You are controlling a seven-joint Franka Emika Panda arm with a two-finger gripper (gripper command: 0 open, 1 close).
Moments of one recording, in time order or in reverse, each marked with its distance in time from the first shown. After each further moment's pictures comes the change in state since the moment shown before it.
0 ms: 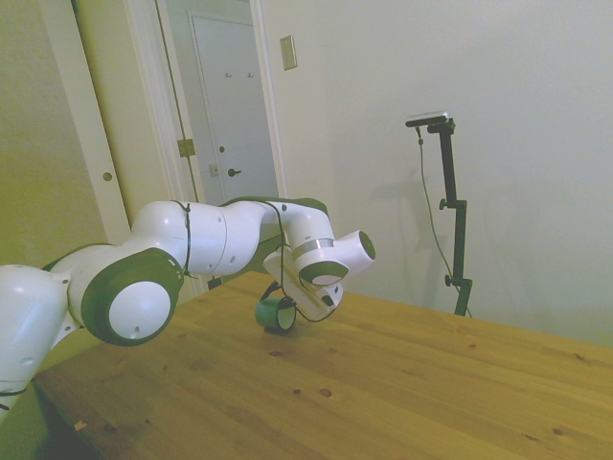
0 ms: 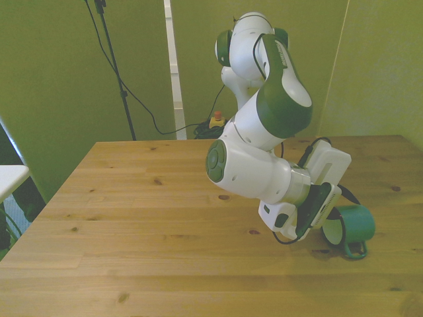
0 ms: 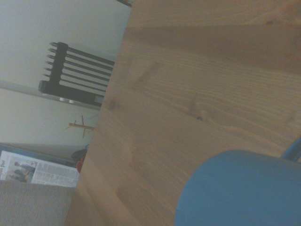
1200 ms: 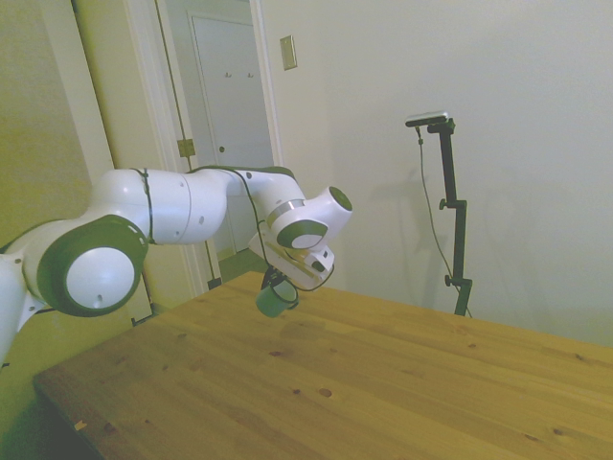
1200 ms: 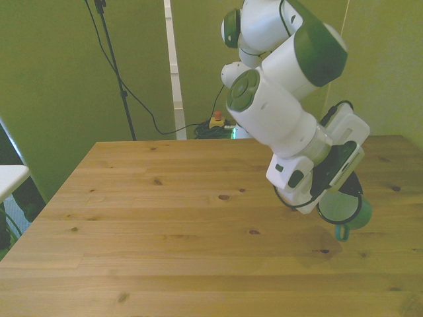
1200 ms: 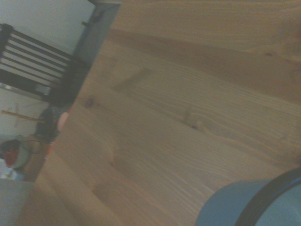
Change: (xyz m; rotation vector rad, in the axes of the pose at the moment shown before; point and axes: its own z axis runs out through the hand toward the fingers) arm -0.055 -0.066 -0.018 -0.218 0.192 -0.082
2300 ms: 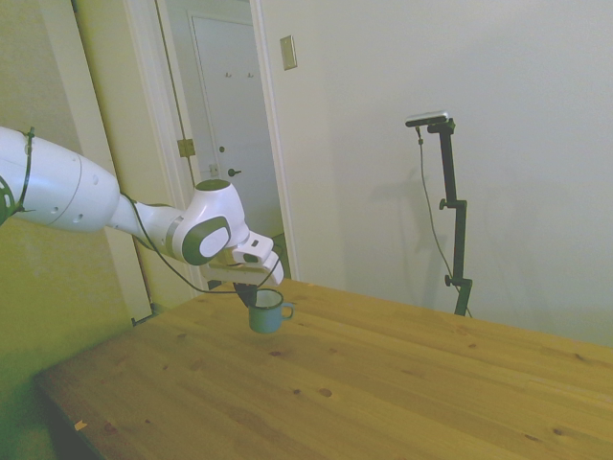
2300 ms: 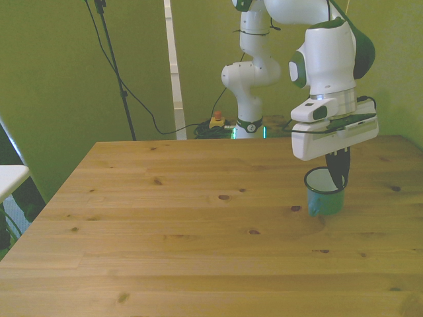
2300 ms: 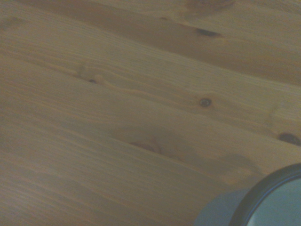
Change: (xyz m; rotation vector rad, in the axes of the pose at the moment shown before) arm -0.121 -0.014 0.056 -0.411 0.548 0.025
